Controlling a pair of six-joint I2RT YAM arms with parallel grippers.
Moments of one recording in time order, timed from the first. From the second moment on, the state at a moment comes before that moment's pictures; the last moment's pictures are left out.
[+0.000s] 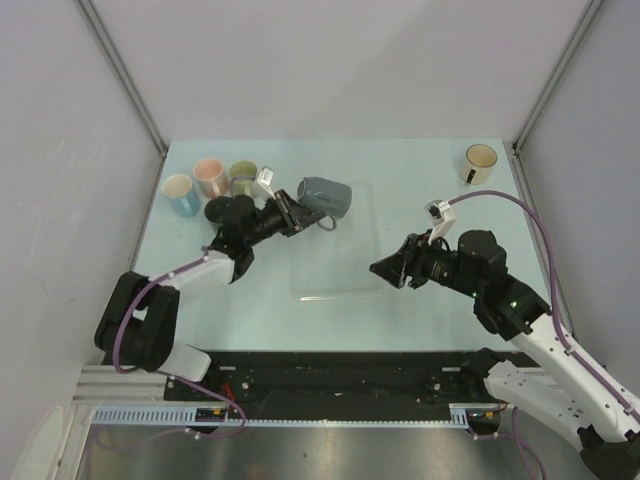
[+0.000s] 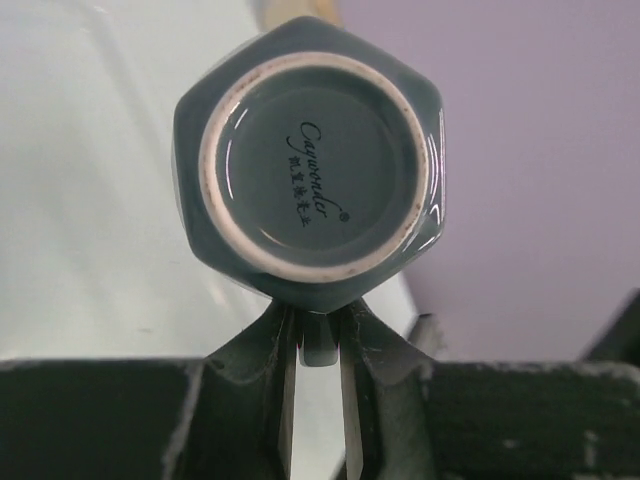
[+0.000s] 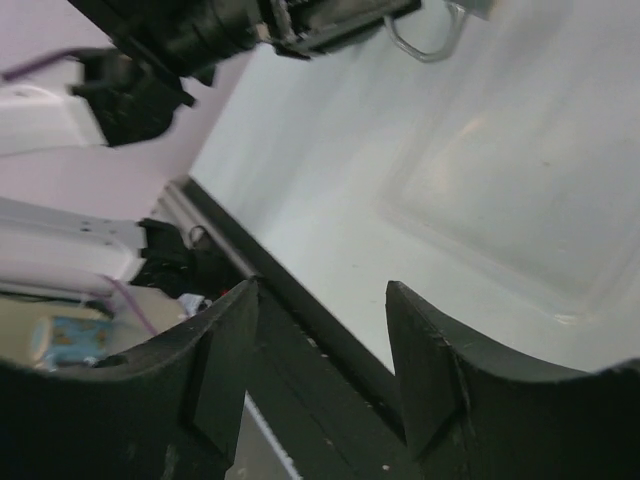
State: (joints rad) left arm -0.39 1.49 0.81 0.48 0.51 -0.83; right arm 0.64 0.74 0.81 -0.36 -0.26 0.58
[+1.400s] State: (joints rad) left arm -0.70 1.03 0.60 0.81 0.41 -1.09; right arm 0.69 1.01 0.77 0.38 -0.57 0.97
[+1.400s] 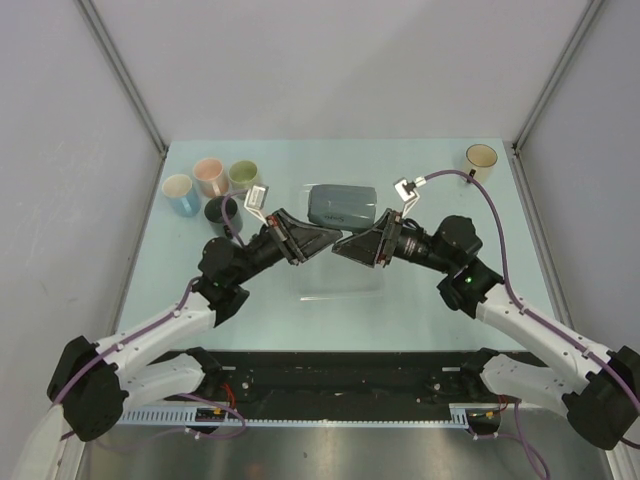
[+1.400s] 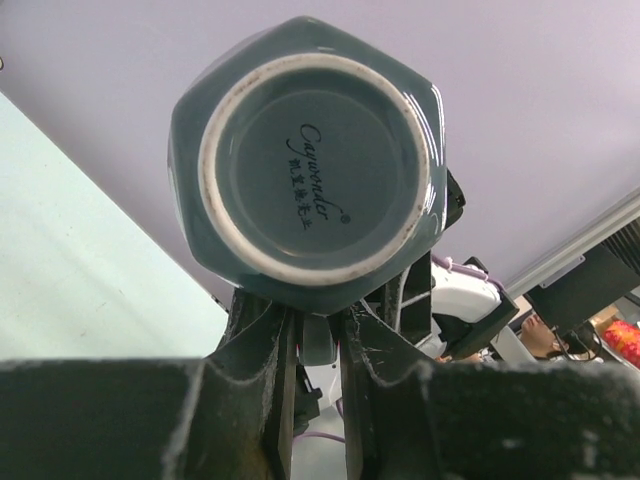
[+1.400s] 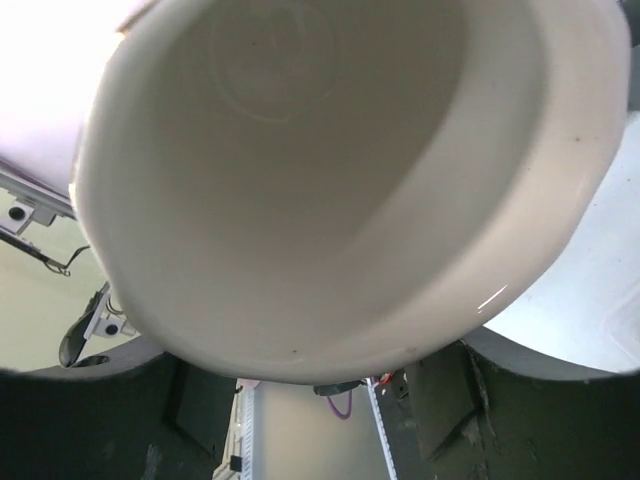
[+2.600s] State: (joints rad) left arm -0.74 0.93 0.60 0.71 0.34 -1.01; right arm 0.72 0.99 0.77 0.43 -0.57 0.94
